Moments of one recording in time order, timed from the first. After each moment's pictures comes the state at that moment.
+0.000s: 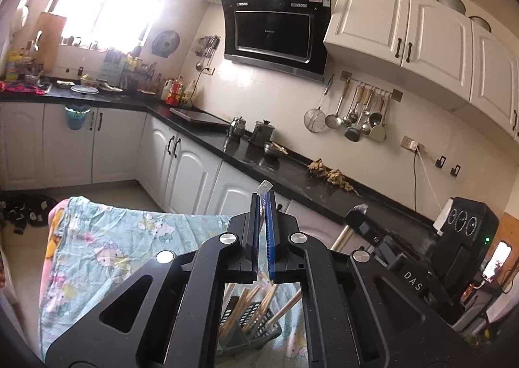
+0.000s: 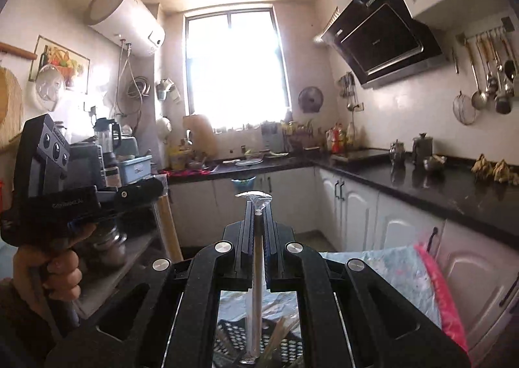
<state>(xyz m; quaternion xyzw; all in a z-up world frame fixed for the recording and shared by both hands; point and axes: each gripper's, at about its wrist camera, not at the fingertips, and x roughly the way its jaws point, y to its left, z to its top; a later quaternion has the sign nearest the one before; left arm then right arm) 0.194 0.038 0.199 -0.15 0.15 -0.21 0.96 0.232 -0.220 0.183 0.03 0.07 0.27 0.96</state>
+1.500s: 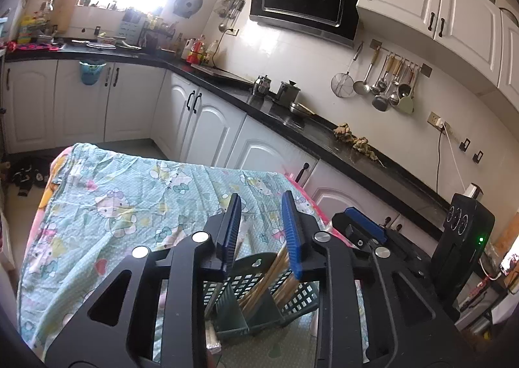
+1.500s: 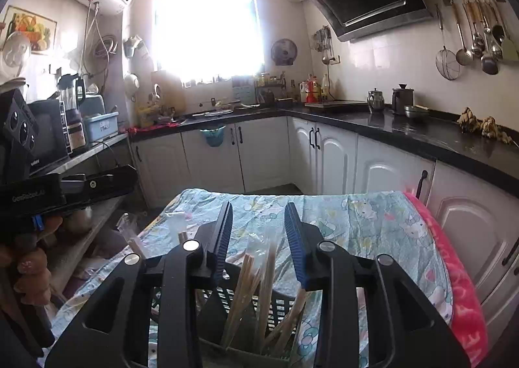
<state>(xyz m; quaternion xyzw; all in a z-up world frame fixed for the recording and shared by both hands) 0.229 0.038 0.104 -0.16 0.22 -0.18 0.94 0.273 -0.190 0.074 0.02 0.16 0.21 0.96</state>
